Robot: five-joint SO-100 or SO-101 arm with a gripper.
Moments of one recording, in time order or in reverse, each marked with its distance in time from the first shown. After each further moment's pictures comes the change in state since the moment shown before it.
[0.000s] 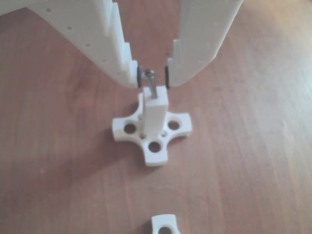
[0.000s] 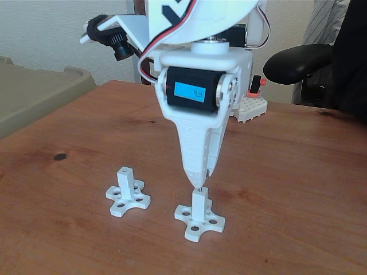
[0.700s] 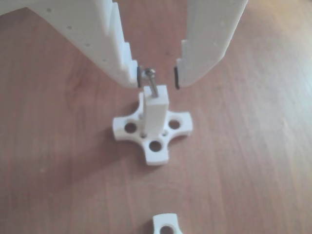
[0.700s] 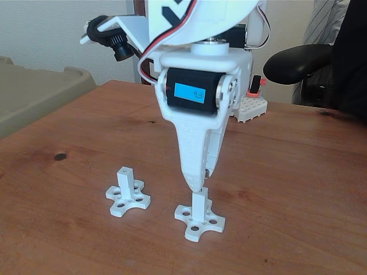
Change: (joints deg) arm 0.0 0.0 0.0 0.8 0.0
